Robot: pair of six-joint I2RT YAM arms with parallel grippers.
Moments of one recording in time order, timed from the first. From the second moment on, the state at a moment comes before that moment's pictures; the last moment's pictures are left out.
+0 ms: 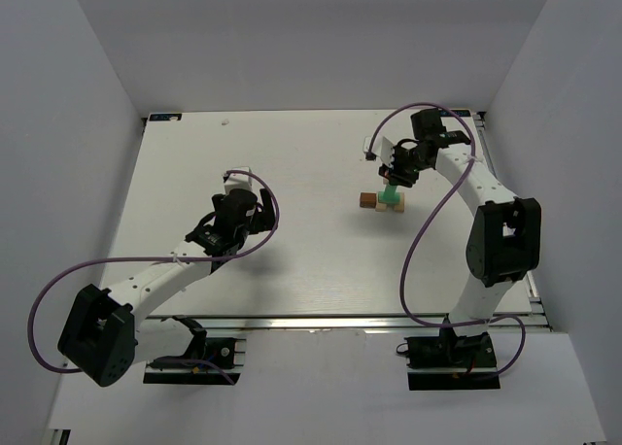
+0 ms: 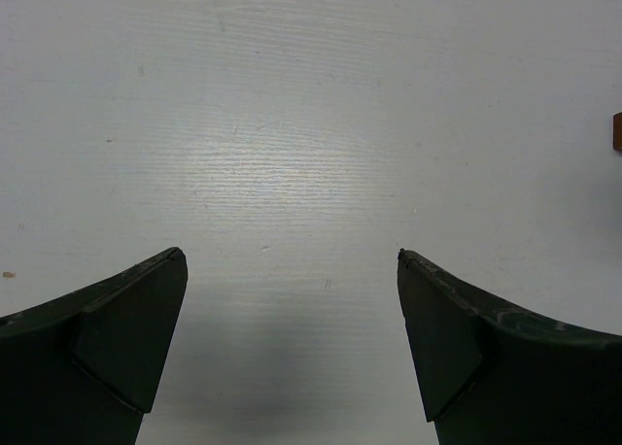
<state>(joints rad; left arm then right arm) -0.58 1.19 0.70 -0.11 -0.40 -0.46 0.21 1.79 1.50 -0.78 -0.43 -1.19</state>
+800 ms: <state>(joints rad) -0.58 1.19 0.70 -0.11 -0.40 -0.46 0.21 1.80 1.50 -0.76 -0.42 -1.18</state>
